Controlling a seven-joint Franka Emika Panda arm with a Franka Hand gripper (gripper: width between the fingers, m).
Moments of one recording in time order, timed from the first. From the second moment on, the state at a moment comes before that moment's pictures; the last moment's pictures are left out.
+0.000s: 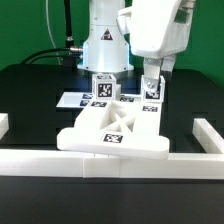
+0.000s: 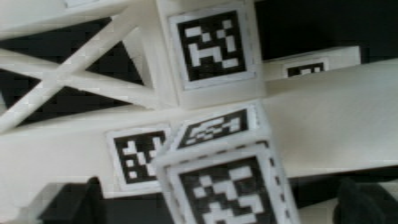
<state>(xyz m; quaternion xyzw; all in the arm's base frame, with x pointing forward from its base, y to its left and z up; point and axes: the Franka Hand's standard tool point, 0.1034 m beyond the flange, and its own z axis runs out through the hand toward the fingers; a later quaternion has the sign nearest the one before) 0.644 0.038 0.123 0.82 0.56 0.00 0.06</state>
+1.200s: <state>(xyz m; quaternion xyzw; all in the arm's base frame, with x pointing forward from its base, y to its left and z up) 0.645 0.027 0.122 0.86 0.51 0.00 0.07</state>
